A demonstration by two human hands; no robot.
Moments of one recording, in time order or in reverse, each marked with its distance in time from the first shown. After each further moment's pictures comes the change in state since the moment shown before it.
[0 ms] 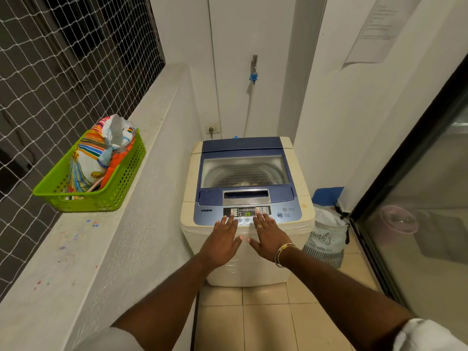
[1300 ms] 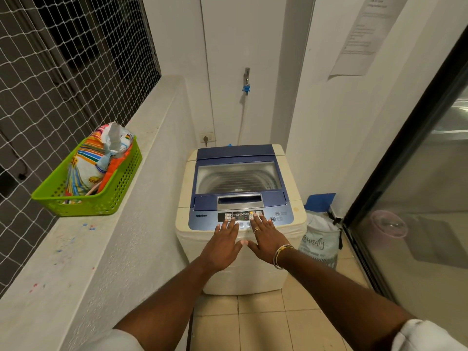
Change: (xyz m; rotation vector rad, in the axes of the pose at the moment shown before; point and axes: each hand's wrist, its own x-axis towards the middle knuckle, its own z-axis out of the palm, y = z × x) left_hand -0.003 0.023 -0.004 0.035 -0.059 -0.016; right_hand -0.014 0.006 -0.011 -0.015 0.020 0.009
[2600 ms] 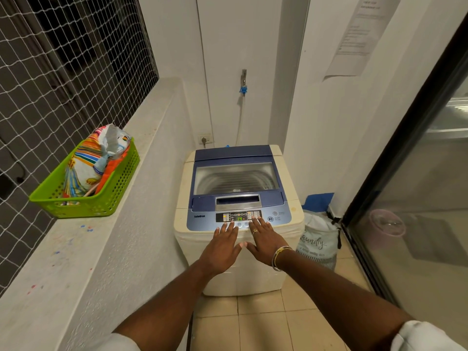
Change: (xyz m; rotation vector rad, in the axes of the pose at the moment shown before) left_hand -0.006 0.007 0.002 0.000 -0.010 0.006; right_hand -0.006 0.001 0.005 -0.001 -0.003 -0.007
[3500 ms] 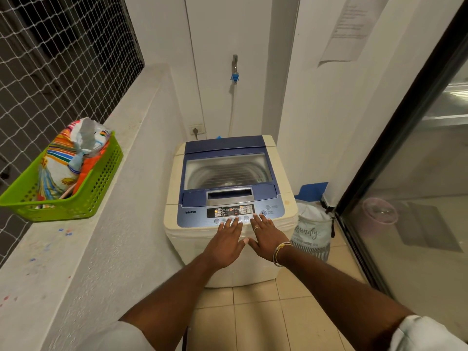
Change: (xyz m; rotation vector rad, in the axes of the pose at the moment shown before) left_hand 0.030 0.018 0.017 0.003 -0.002 0.114; right_hand 0.003 0.034 0.013 0.010 -0.037 0.028
